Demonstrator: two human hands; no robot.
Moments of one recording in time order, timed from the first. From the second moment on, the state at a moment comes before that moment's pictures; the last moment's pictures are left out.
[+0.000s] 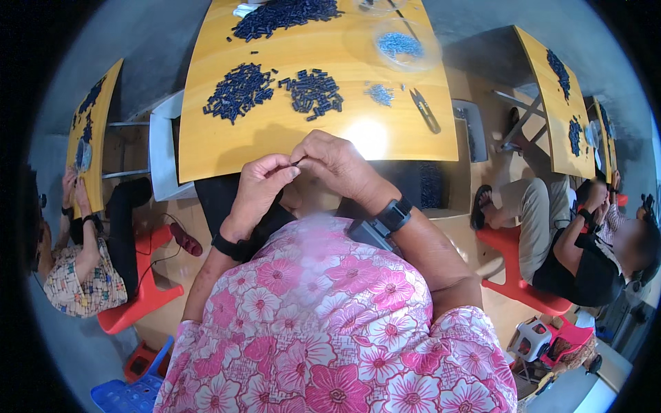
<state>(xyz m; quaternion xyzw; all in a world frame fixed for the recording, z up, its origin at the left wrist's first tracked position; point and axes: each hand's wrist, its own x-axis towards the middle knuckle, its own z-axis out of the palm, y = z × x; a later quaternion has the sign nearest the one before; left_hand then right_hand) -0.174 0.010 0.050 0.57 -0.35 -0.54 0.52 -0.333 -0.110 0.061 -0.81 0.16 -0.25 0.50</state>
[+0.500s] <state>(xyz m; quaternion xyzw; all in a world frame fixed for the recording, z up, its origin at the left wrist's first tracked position) -0.184 -0.001 0.035 0.57 -0.38 -0.52 0.51 -0.405 -0.185 0.030 -0.76 0.49 -0.34 0.27</state>
